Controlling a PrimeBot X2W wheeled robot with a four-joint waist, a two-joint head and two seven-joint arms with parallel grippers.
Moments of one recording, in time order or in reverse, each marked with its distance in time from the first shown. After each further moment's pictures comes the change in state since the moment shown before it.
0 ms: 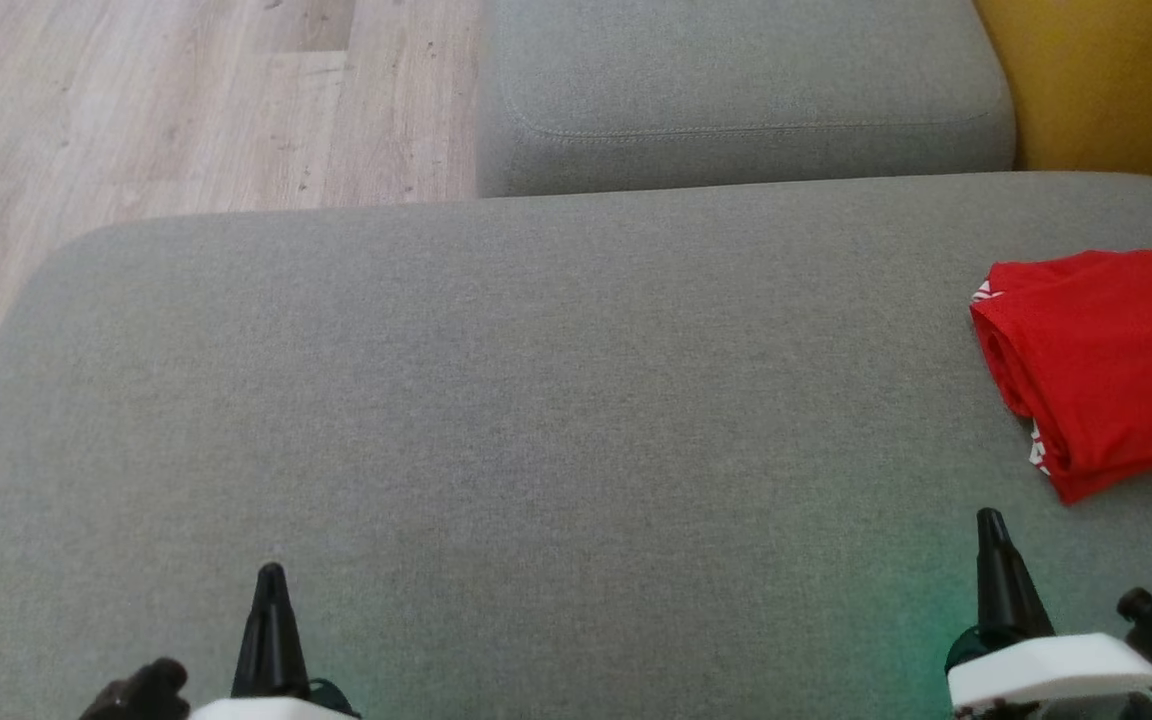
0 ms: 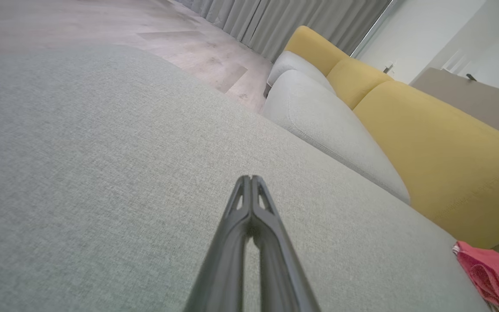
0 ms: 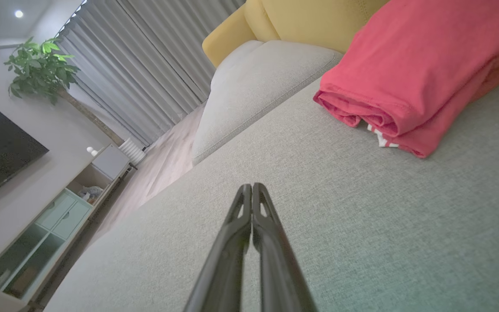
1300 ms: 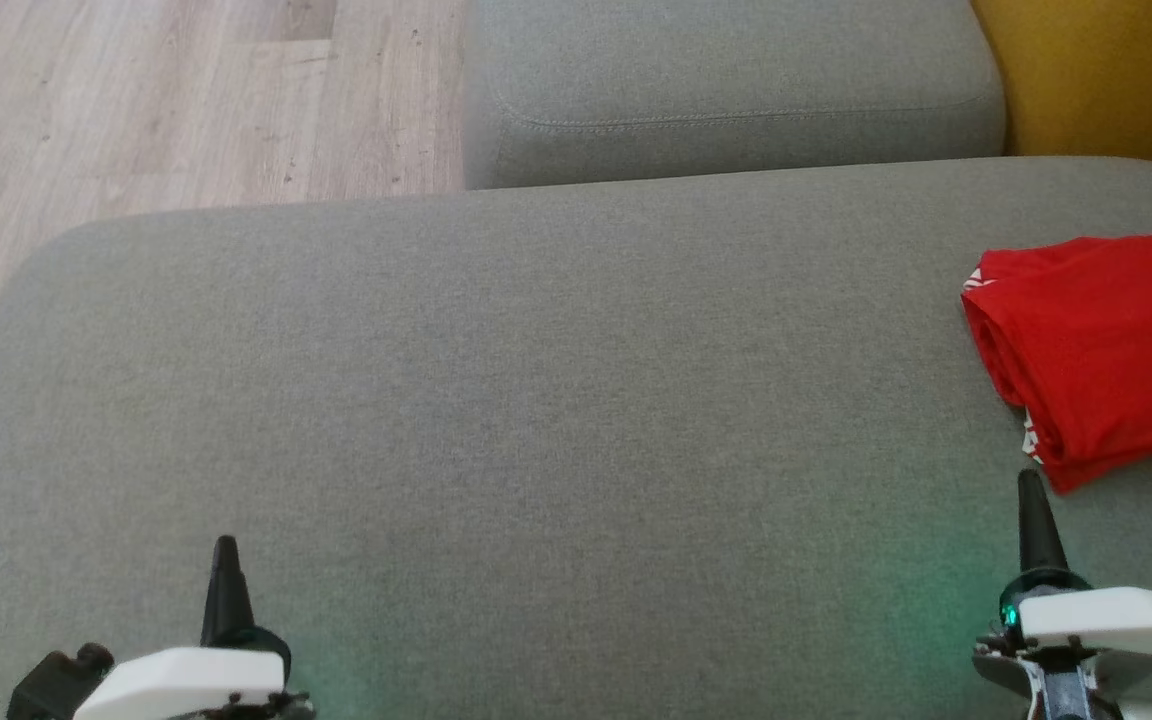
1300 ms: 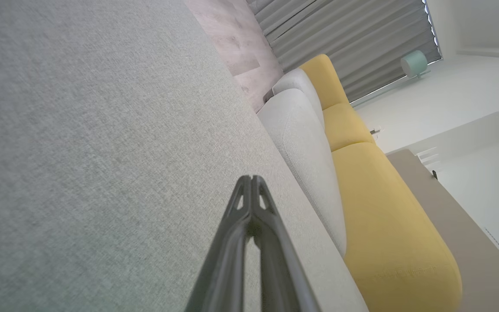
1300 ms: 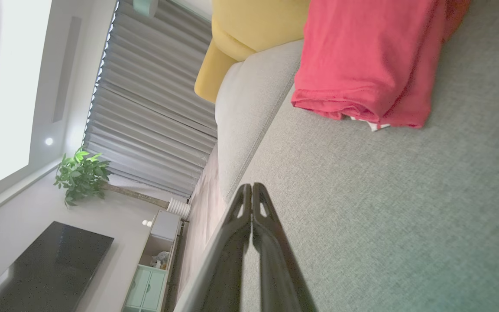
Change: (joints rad) left arm -0.092 0.002 0.089 0.045 -0.479 -0.077 0.106; right arm -0.077 -0.007 -0.053 0.005 0.480 0.000 0.104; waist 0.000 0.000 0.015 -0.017
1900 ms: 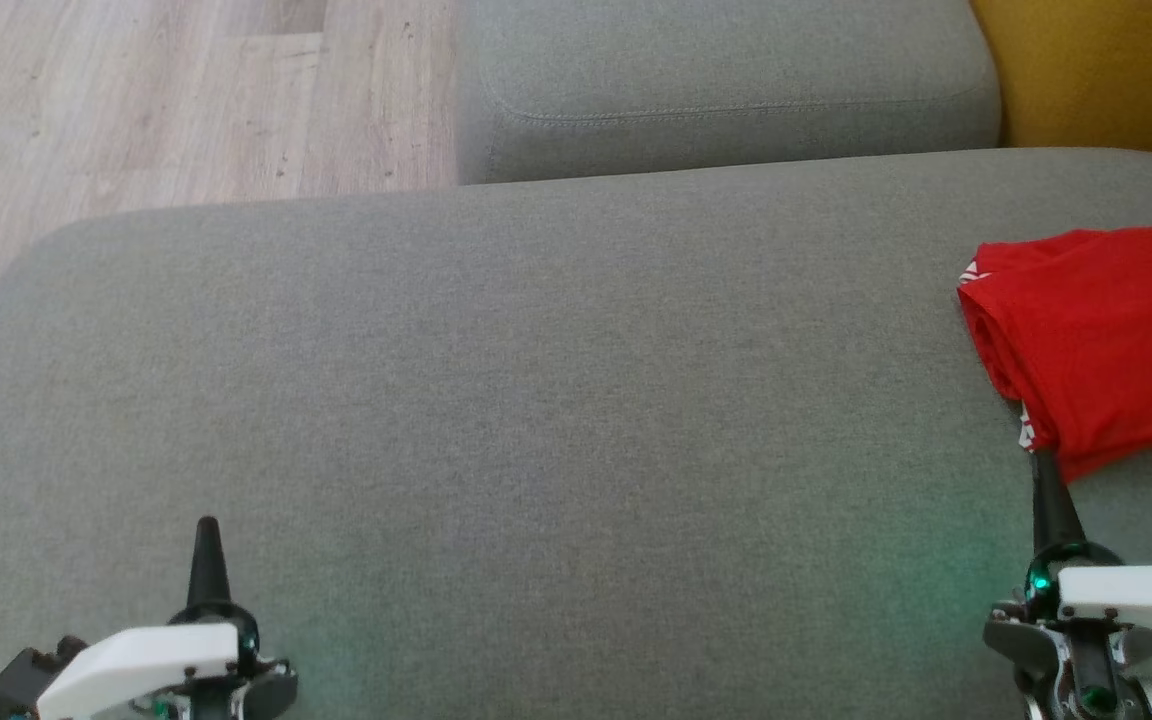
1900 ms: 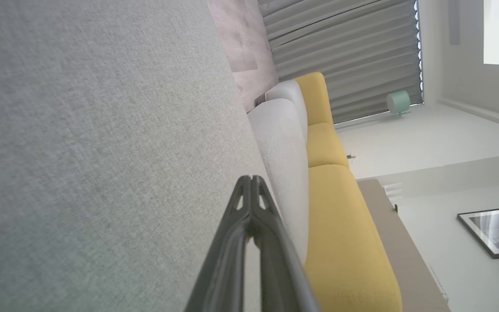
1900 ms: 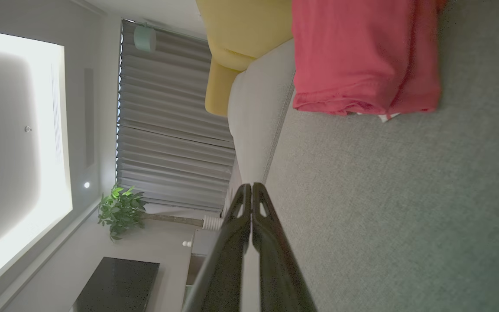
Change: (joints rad) left arm -0.048 0.000 0.046 0.025 -0.229 -0.038 0.053; right arm -0.043 -0.001 -0.028 0.004 0.230 0.000 0.054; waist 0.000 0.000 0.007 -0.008
